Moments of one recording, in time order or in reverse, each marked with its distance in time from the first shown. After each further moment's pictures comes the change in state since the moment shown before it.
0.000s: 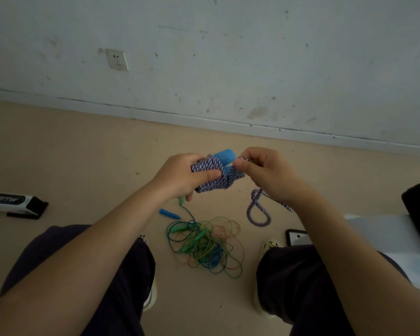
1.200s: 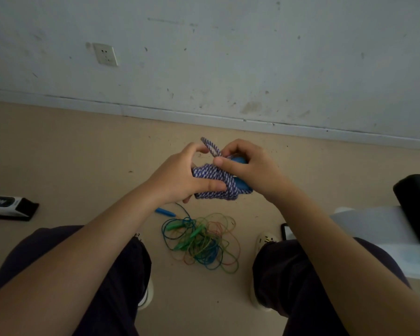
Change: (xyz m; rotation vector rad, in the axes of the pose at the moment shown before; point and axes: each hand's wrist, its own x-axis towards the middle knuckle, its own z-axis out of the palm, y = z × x) left_hand -0.017 0.018 0.002 -0.055 -0.106 0.074; right_hand 0.007 0.010 0.015 0.124 0.052 -0.017
